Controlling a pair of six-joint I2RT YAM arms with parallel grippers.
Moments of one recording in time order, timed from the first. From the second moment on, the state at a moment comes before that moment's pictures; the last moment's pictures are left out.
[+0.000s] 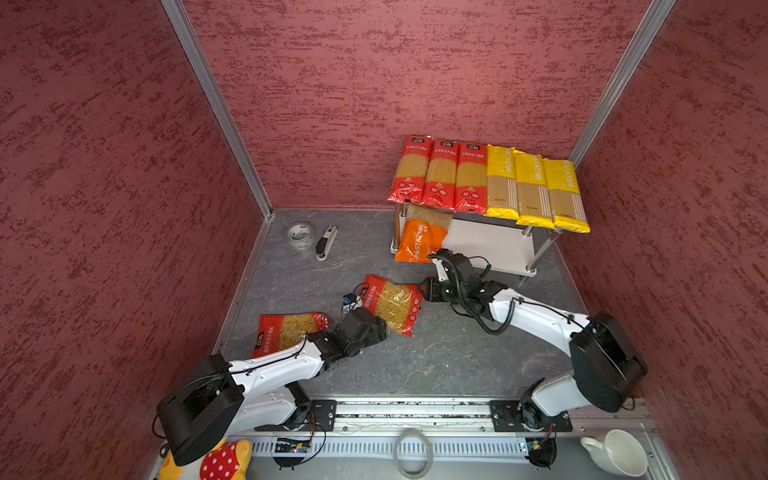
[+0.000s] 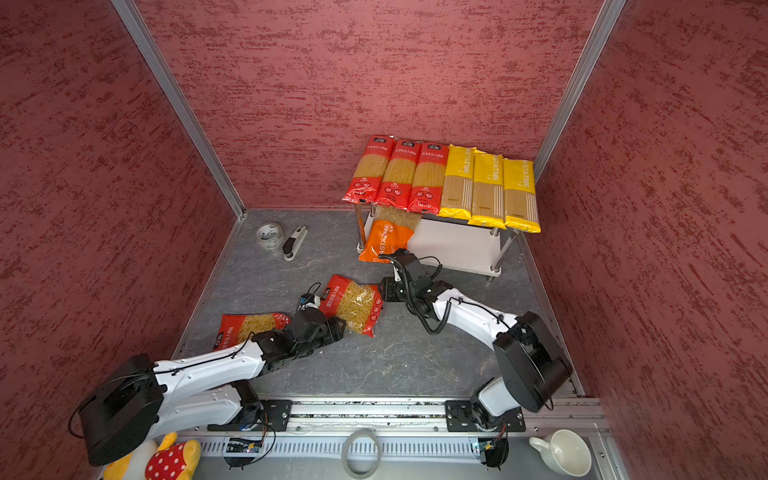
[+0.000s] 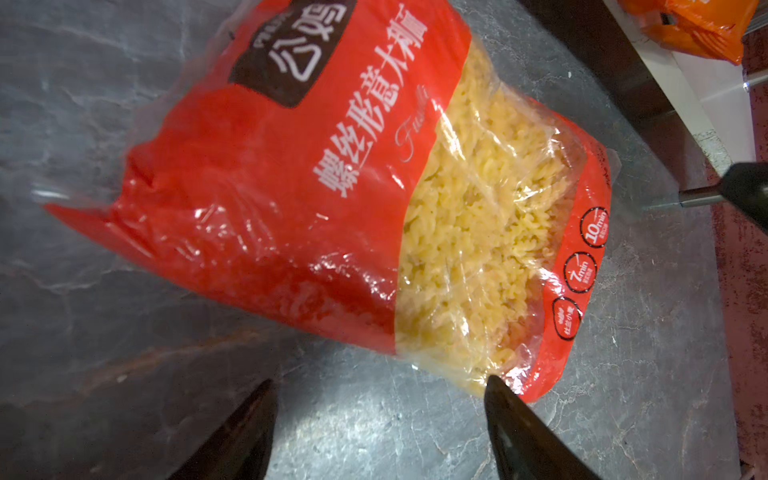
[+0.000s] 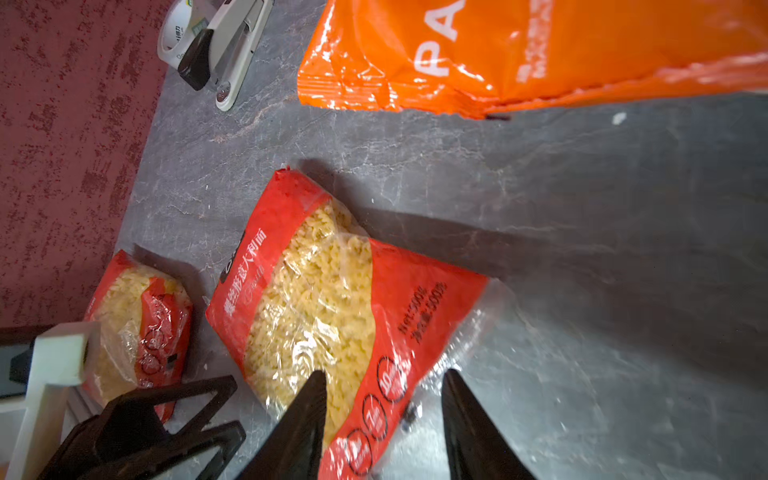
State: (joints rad) left arm -0.82 1.14 0.38 -0.06 -0.19 -1.02; right arm 0.62 1.55 0.93 -0.13 -0.15 0.59
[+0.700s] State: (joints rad) left arm -0.45 1.36 0.41 0.21 0.05 -0.91; right arm 0.84 1.70 0.84 0.03 -0.26 0.72
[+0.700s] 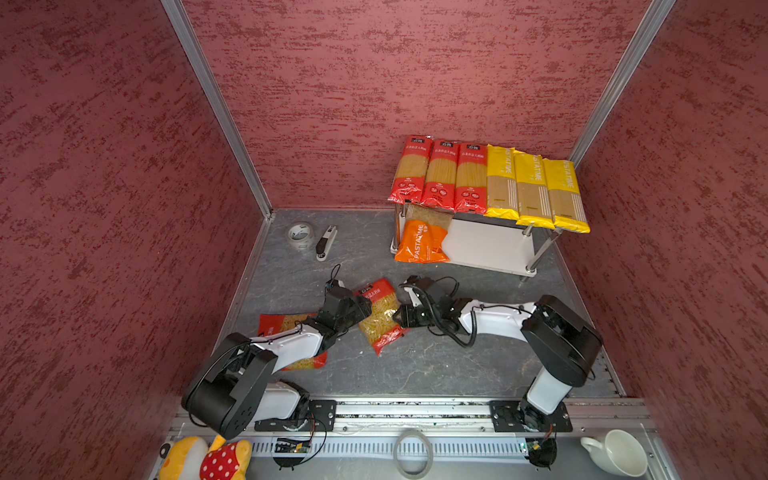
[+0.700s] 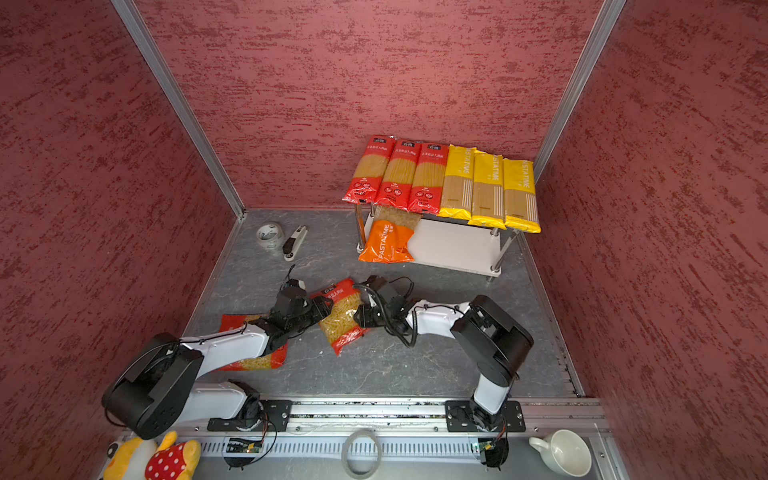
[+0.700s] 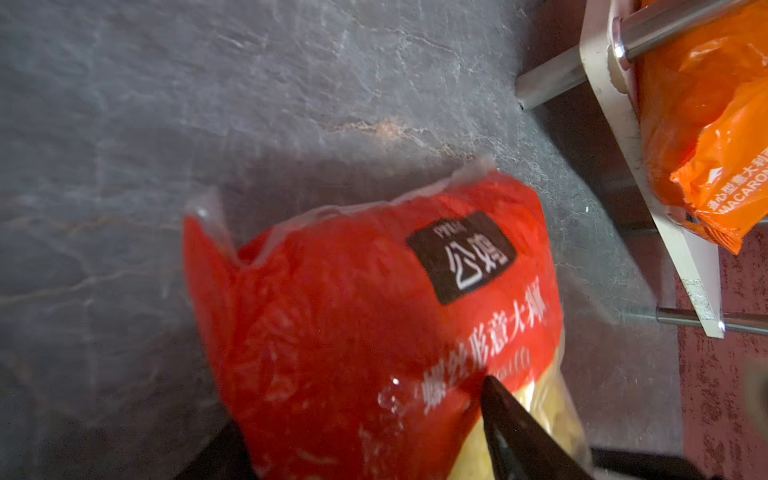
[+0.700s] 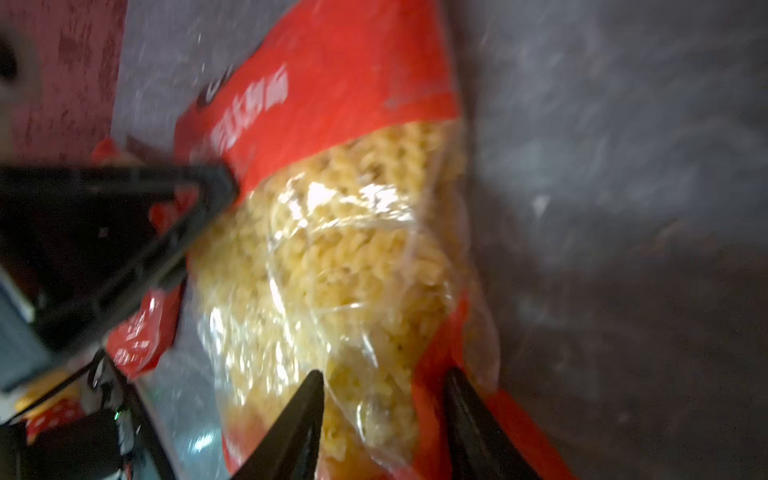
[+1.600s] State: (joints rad) left arm -0.47 1.15 0.33 0.03 0.16 -0.84; right arm 0.72 1.69 0.80 0.12 -0.32 0.96
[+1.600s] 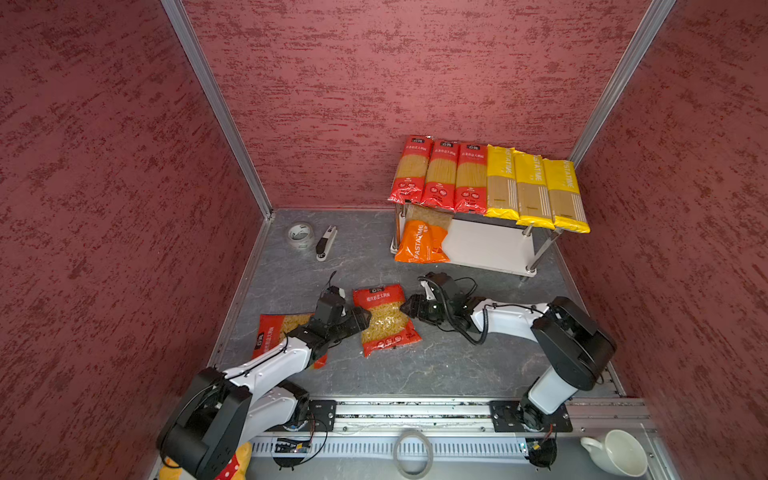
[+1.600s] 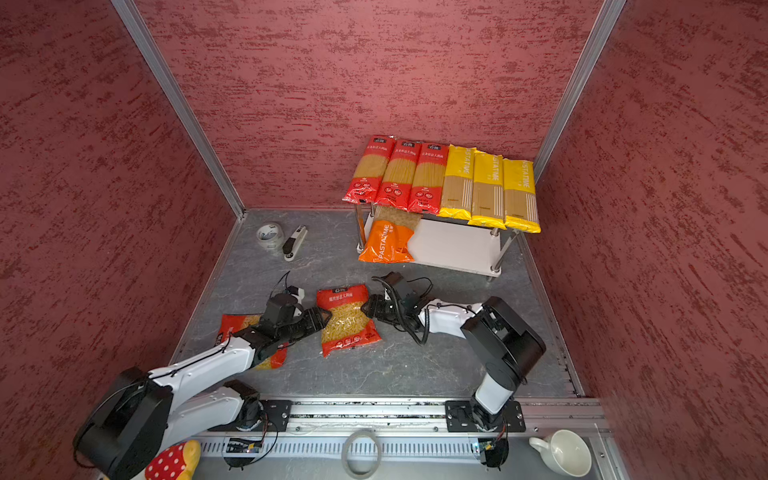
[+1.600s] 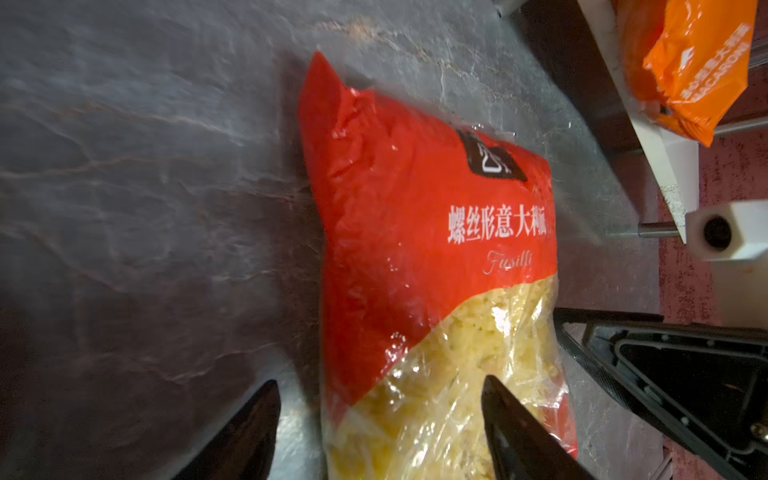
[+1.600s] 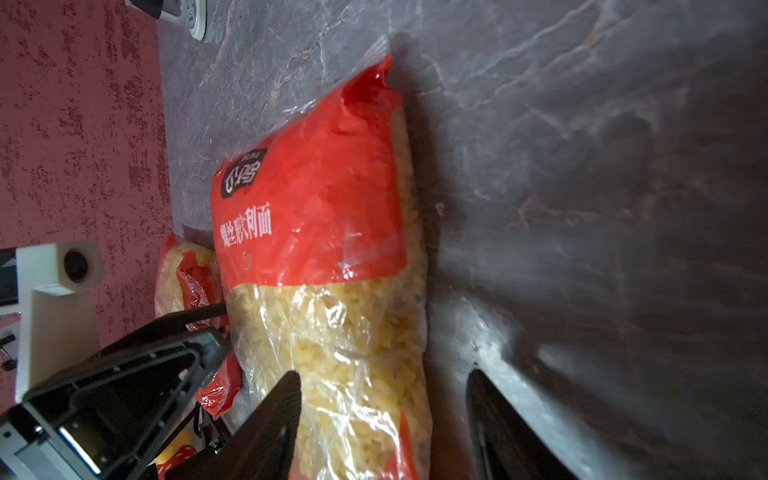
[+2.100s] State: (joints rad) left arm -0.54 1.29 0.36 0.18 0.16 -0.86; right arm 0.79 1.76 0.88 0.13 -0.35 0.92
